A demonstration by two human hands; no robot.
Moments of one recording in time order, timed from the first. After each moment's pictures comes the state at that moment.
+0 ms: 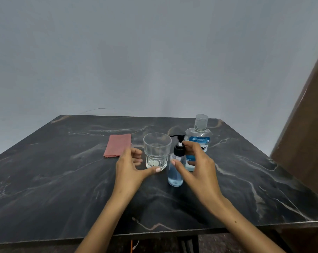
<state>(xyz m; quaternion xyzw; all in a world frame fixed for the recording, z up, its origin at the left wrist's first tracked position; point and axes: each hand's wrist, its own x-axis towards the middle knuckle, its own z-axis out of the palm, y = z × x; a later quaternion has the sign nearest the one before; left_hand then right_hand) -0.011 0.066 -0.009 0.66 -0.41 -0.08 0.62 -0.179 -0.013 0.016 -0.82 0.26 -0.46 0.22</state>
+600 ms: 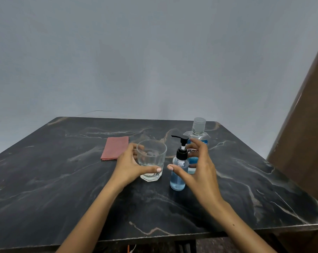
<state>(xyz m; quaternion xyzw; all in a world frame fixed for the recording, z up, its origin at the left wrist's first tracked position) 0.015 0.049 -0.002 0.66 -0.45 -0.18 0.57 -0.182 -0.023 0.010 -0.80 0.27 -0.48 0.24</state>
